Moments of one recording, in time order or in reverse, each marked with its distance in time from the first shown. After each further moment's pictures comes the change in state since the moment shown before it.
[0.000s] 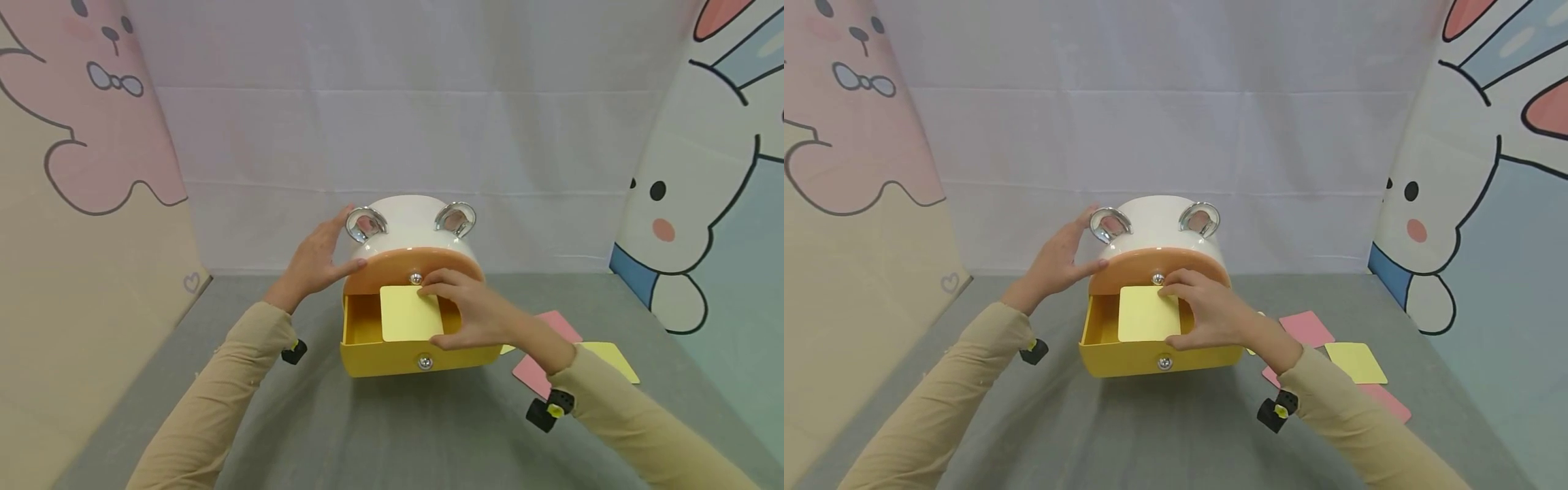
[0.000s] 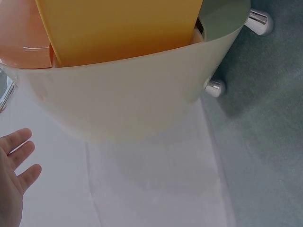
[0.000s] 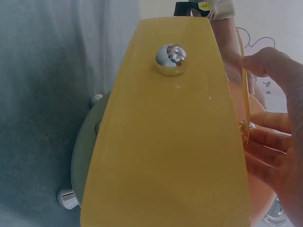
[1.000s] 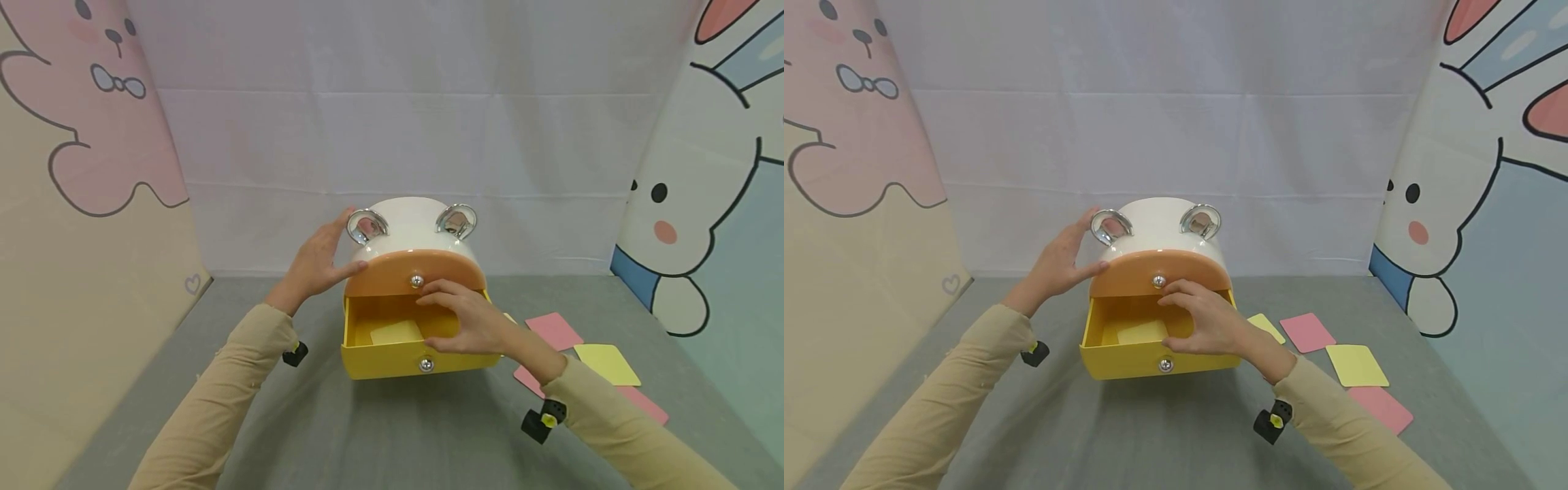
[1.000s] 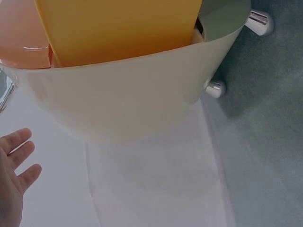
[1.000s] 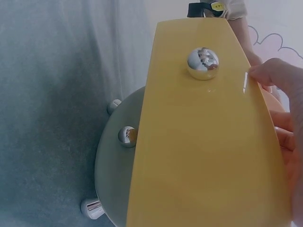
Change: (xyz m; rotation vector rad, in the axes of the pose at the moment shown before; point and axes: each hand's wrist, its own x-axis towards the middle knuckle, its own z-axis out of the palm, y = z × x) left_hand 0.000 -0.001 0.002 0.007 0.003 -0.009; right_hand -0.003 0.006 0.022 0.039 0.084 -0.019
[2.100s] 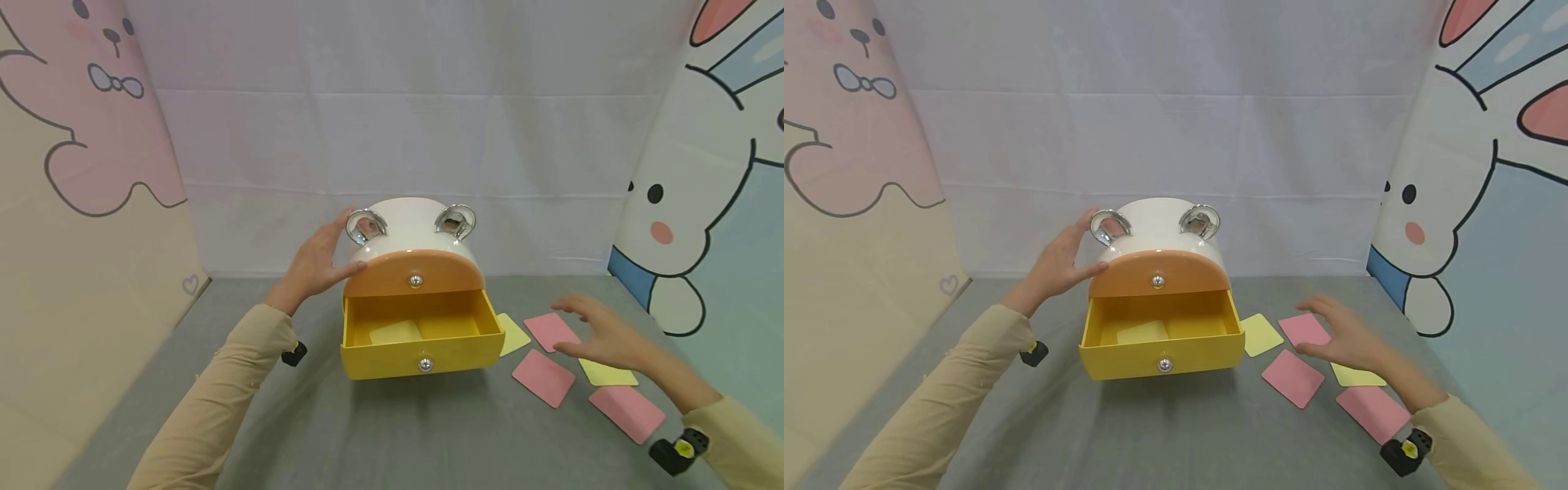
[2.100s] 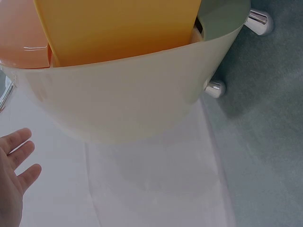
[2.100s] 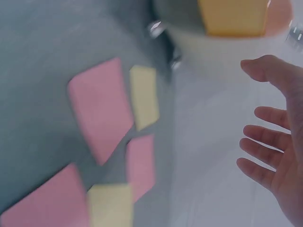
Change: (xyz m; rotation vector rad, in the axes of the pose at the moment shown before) left_hand 0.000 0.000 0.001 0.000 -0.017 -0.014; right_hand -0.142 0.051 -0.078 -0.107 -0.063 0.479
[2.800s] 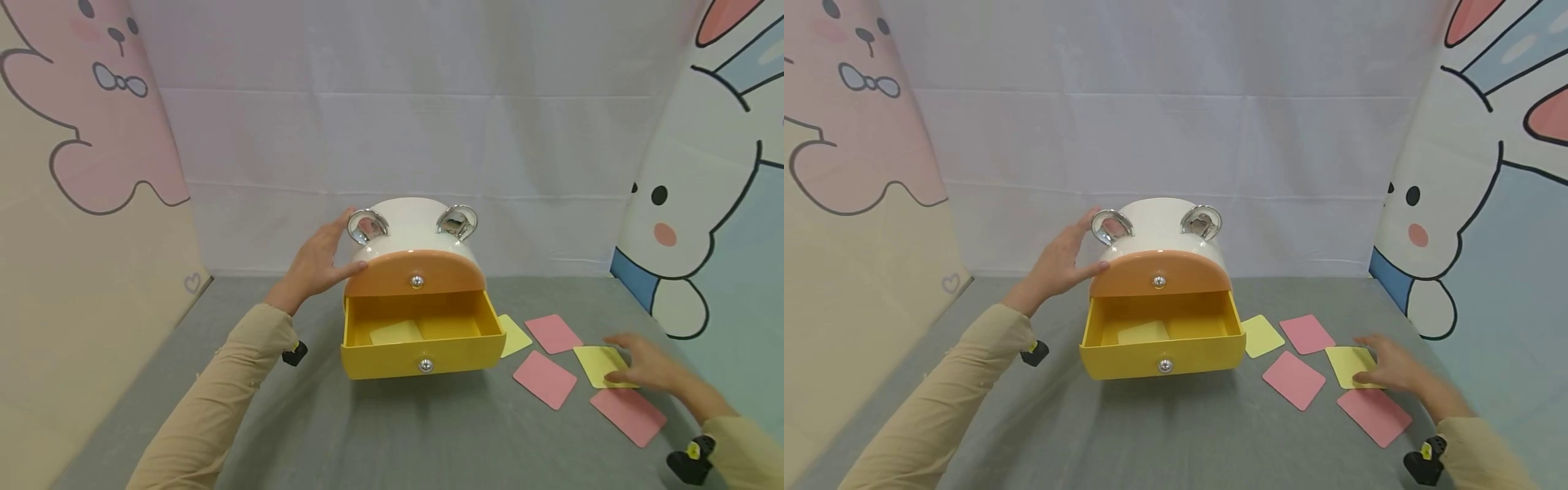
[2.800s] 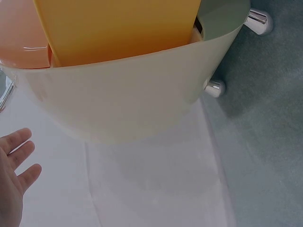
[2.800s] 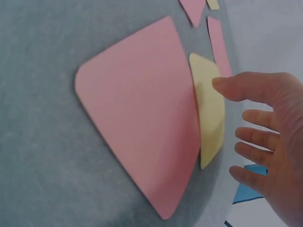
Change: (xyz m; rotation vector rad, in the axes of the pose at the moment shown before) left_hand -0.001 0.000 -0.001 -0.007 0.009 0.018; right_hand -0.057 0.103 0.028 -0.068 -0.175 0.324
